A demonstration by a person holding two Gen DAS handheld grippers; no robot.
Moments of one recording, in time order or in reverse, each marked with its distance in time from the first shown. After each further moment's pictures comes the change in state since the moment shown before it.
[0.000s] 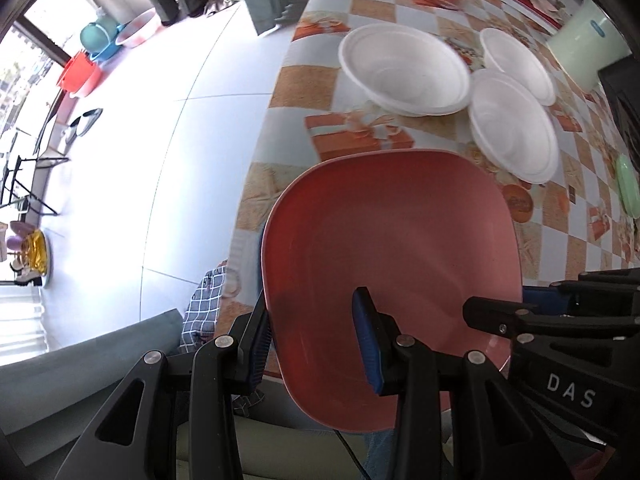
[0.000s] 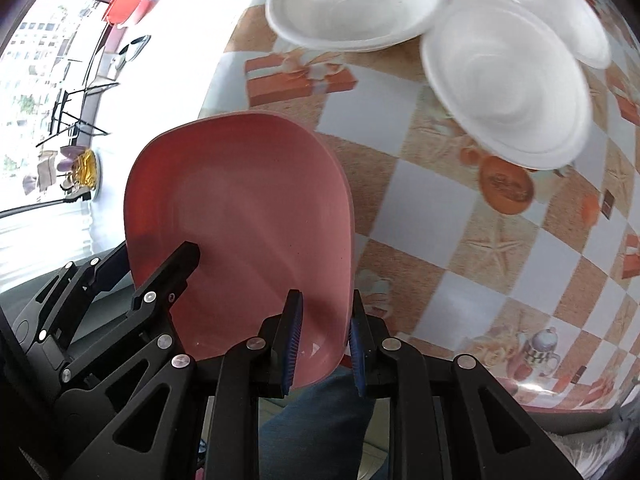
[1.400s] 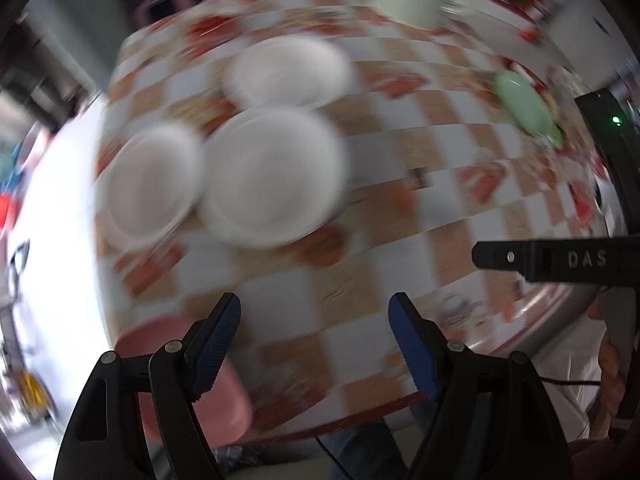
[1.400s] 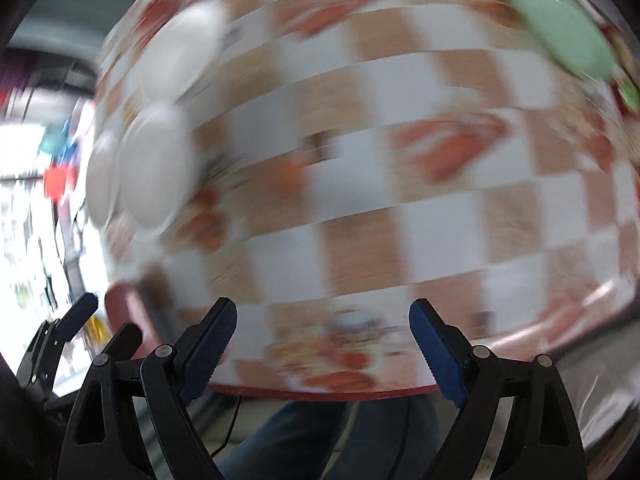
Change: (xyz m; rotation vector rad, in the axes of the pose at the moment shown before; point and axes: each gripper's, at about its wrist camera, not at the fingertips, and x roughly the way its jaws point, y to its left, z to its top) left arm -0.036 -0.205 0.038 0.465 -0.070 -0.182; right arm -0.094 -0.297 -0.105 0.625 -0.235 0.038
